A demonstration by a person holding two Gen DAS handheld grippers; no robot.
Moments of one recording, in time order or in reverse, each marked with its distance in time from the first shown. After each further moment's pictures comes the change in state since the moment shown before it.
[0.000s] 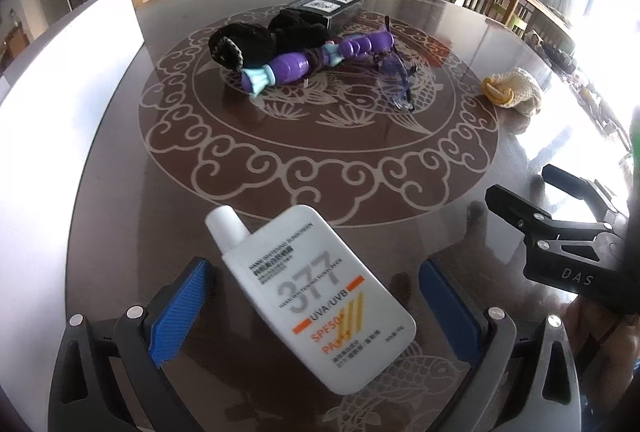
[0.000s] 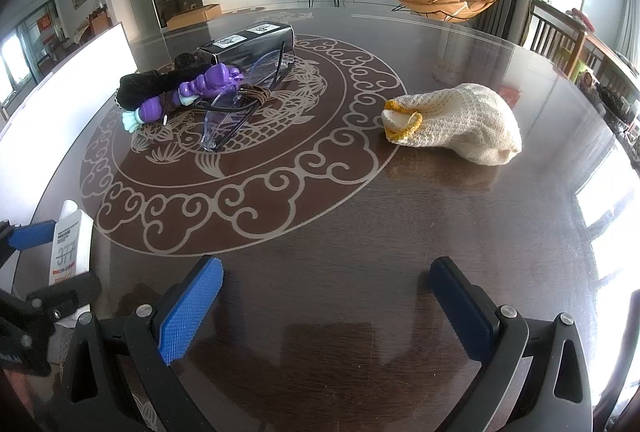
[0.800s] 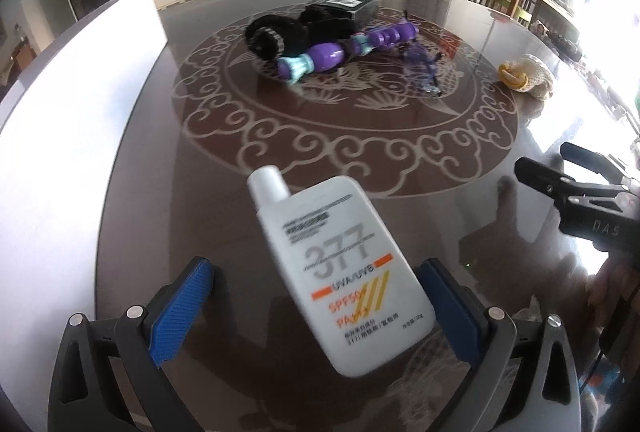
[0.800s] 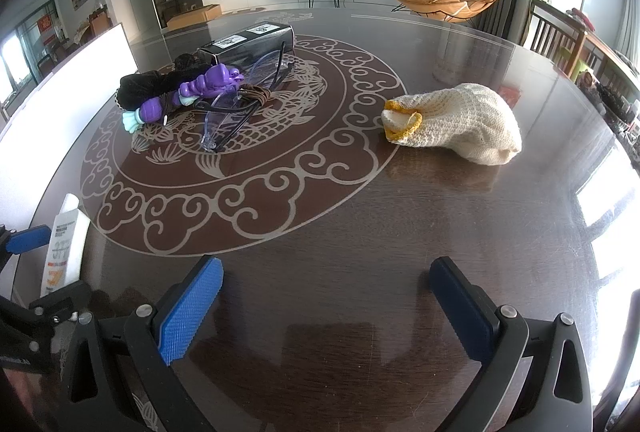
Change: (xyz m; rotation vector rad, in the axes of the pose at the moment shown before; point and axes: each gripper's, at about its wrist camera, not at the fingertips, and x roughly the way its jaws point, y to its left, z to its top) left arm -0.005 0.025 -0.014 0.033 -0.021 0.062; right arm 0.000 0.000 0.000 0.001 0.000 0.001
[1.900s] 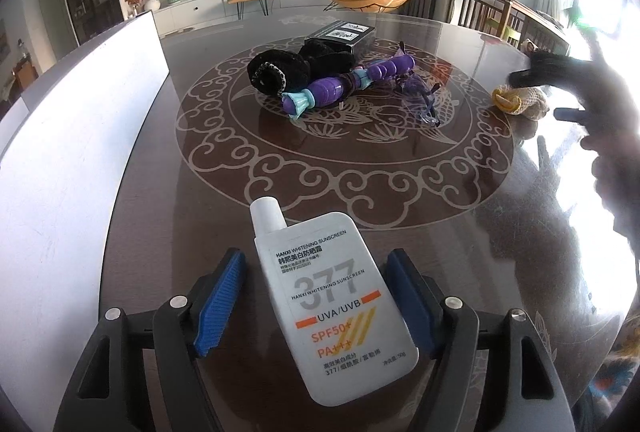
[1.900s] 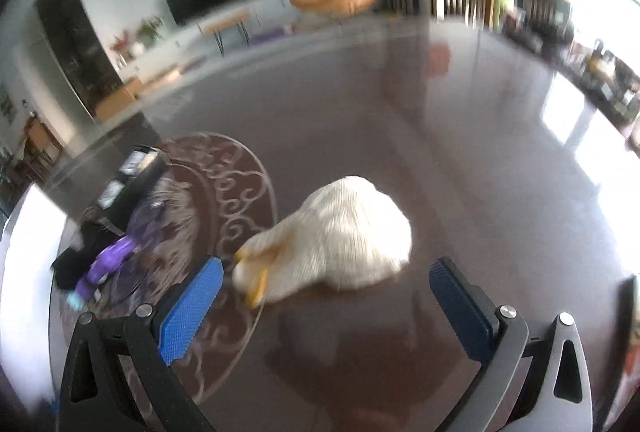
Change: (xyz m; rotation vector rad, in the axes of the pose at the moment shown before) left arm 0.000 0.000 0.005 0.022 -0.129 -0.013; right arm 0.038 -0.100 0.083 0.401 0.034 -0.077
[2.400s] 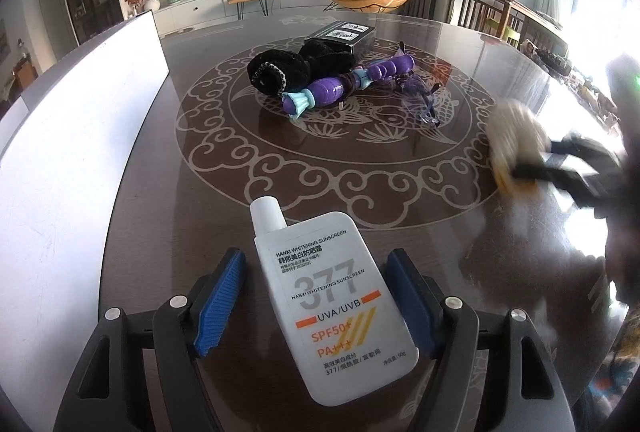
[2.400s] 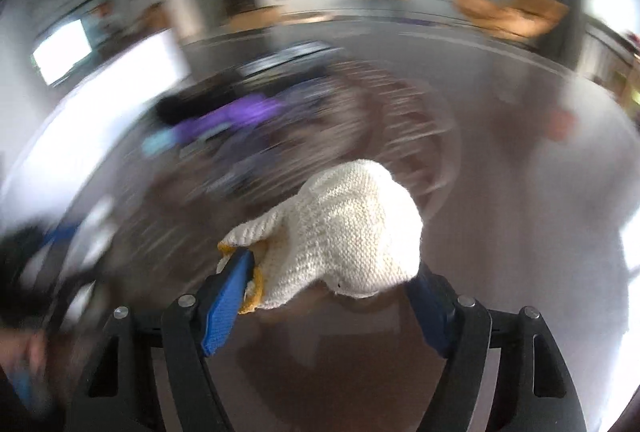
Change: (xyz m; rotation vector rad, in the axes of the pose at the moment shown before) left arm 0.000 0.000 0.000 -0.001 -0.001 -0.001; right arm -0.046 0.065 -0.115 -0.590 0.011 0.436
